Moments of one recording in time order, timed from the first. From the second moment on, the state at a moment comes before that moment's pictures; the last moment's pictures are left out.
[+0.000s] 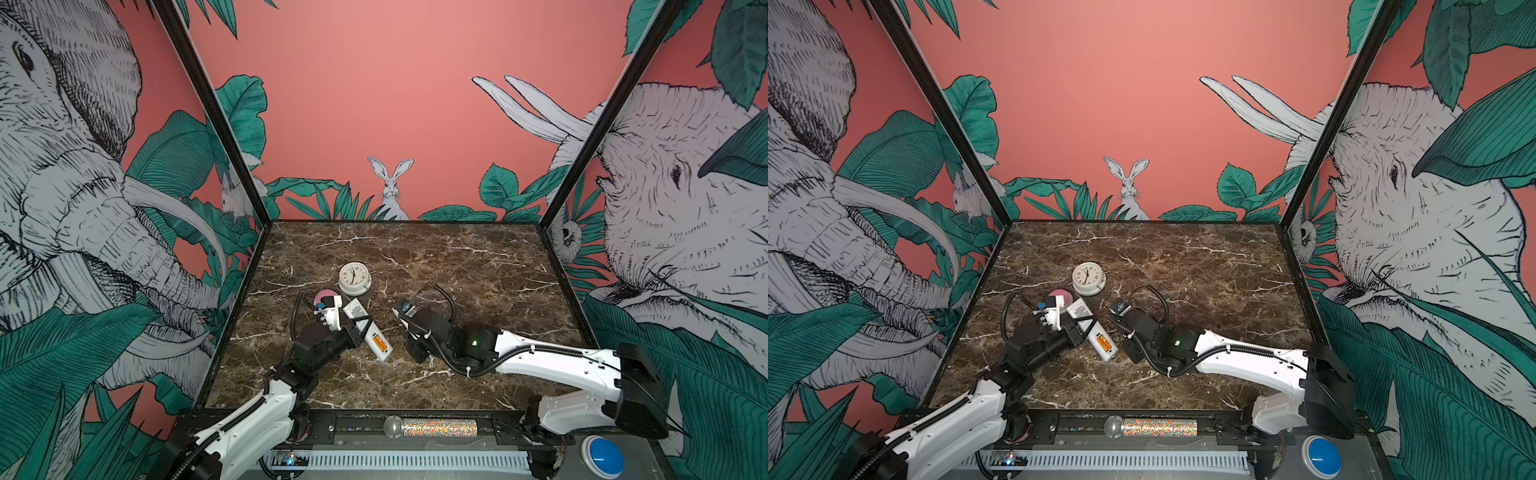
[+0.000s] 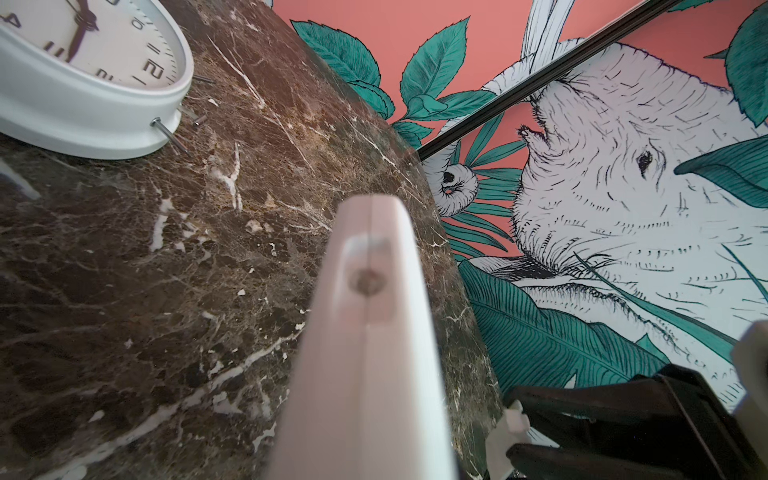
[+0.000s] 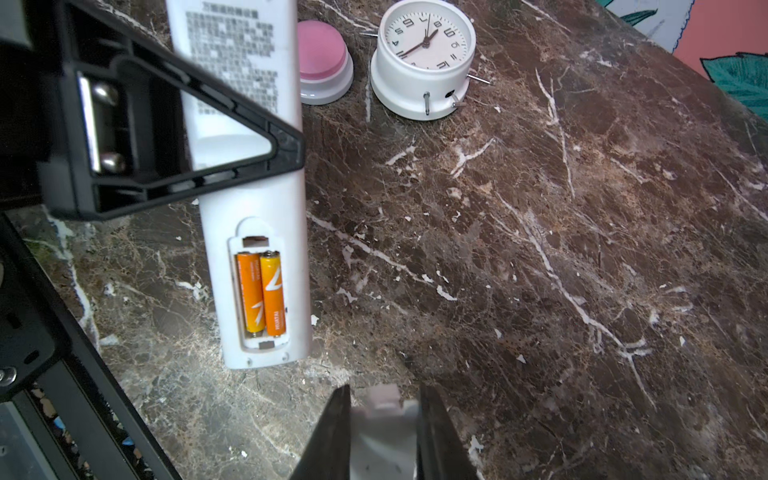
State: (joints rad) left arm -0.54 0.78 0.13 0.44 0.28 -0.91; right arm 1.19 1.37 1.00 -0.45 0.31 0.23
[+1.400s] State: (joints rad) left arm -0.54 0.72 0.13 0.42 0.25 -0.94; right arm 1.28 1.52 1.06 -0.18 0.37 0.24
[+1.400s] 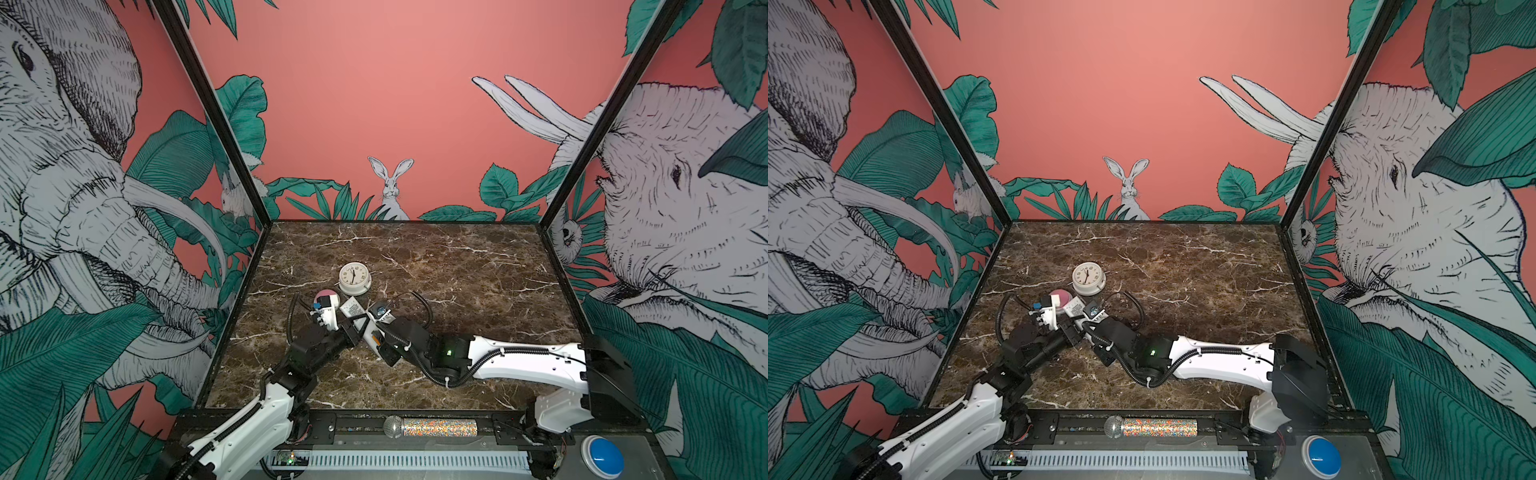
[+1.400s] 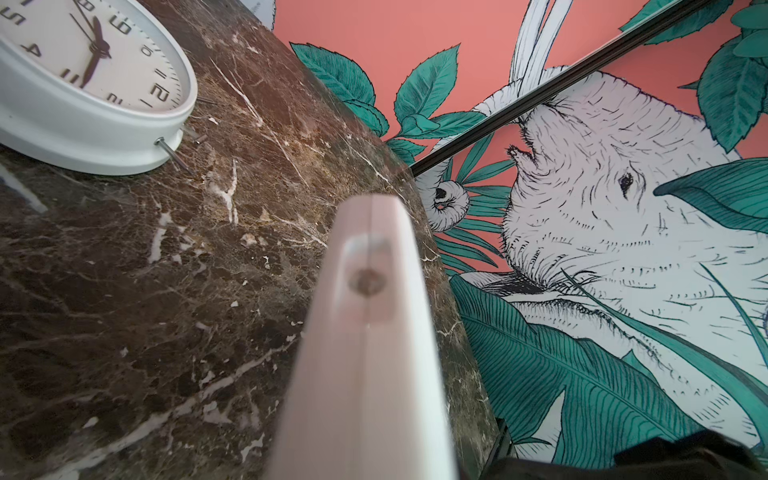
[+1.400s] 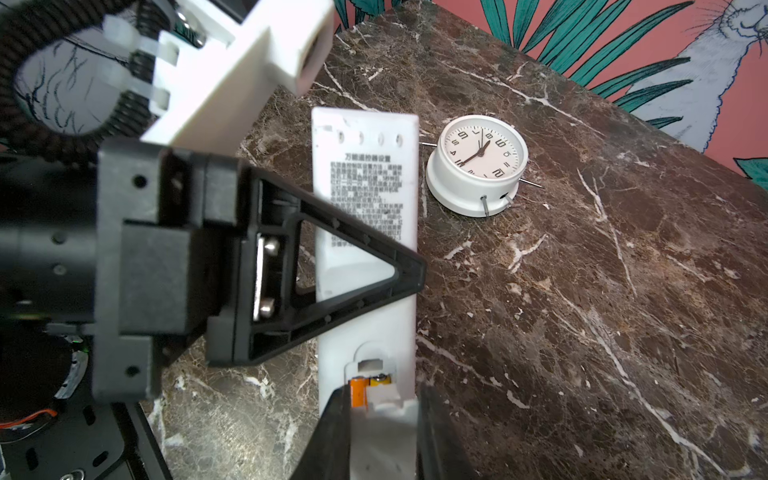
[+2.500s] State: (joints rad) left arm -0.54 0.70 0.13 0.42 0.24 -0.95; right arm 1.28 1.55 1.06 -0.14 0.37 0.26
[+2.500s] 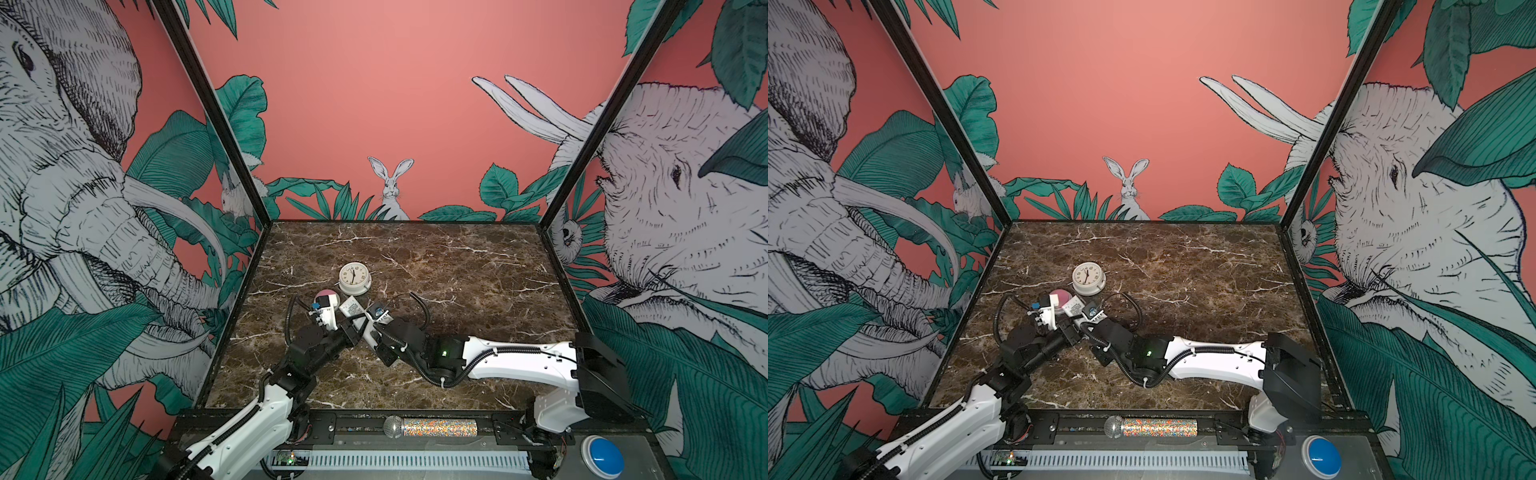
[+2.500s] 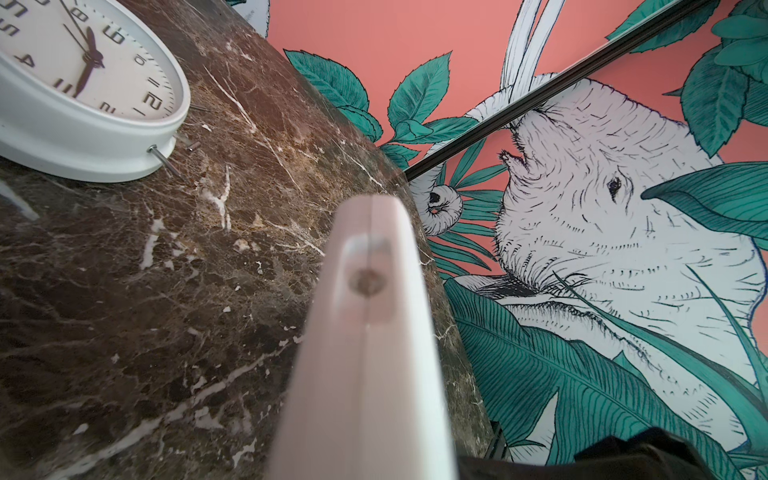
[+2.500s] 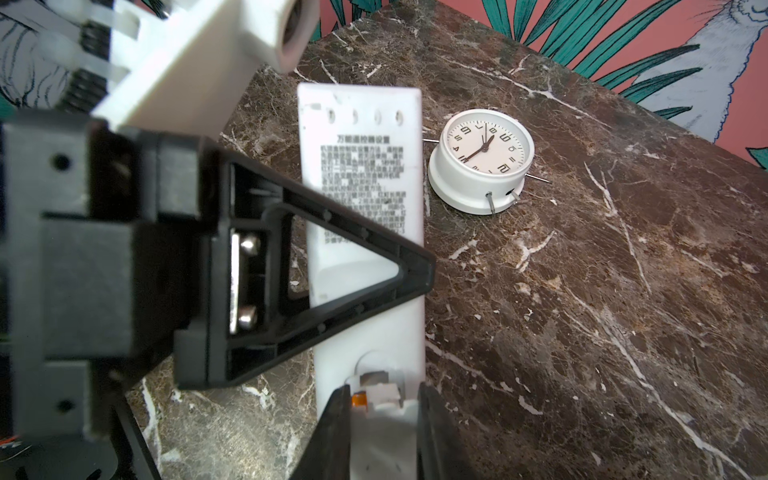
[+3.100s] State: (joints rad) left arm -0.54 0.69 0.13 0.39 0.24 -0.95; right arm 1.29 1.56 1.04 -0.12 0.37 0.27
